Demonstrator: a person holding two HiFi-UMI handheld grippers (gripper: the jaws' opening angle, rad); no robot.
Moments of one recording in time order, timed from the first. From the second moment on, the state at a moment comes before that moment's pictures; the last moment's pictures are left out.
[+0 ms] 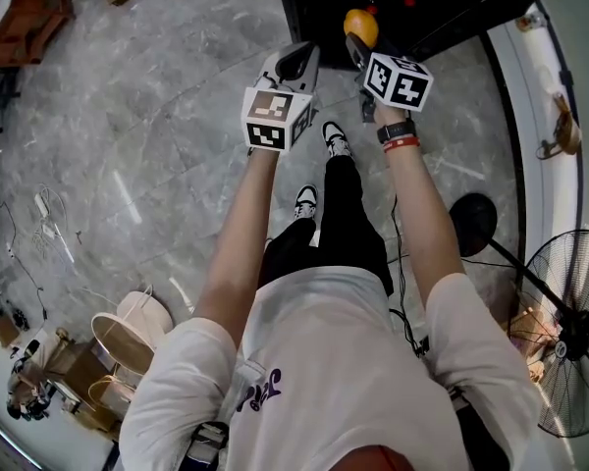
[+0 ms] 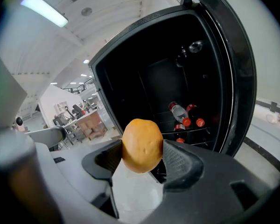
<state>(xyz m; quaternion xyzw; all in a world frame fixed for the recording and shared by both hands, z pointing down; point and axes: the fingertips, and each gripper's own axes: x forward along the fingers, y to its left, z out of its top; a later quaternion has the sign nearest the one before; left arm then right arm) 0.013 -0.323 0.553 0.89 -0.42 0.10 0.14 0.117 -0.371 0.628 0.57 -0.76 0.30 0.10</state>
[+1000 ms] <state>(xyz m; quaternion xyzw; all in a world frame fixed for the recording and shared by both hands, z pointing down) 0.024 -0.382 0.577 0.89 -0.42 0.09 0.14 0.129 -0.466 0.674 0.58 -0.75 0.29 0.13</state>
